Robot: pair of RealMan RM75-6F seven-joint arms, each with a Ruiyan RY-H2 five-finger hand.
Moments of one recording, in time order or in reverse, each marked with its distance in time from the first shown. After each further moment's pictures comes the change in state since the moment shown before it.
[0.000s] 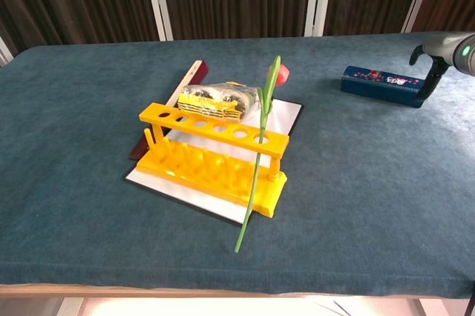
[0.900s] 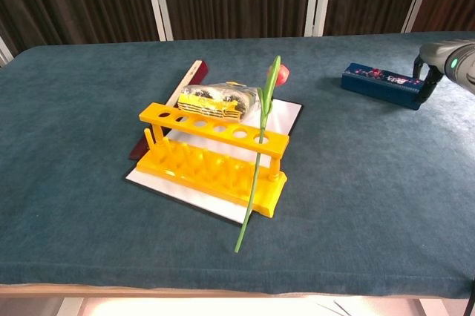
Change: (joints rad) left arm 0.000 0.001 0.000 0.000 0.000 0.001 0.000; right arm 0.031 -0.112 -0.004 0.177 -0.020 -0.010 -0.001
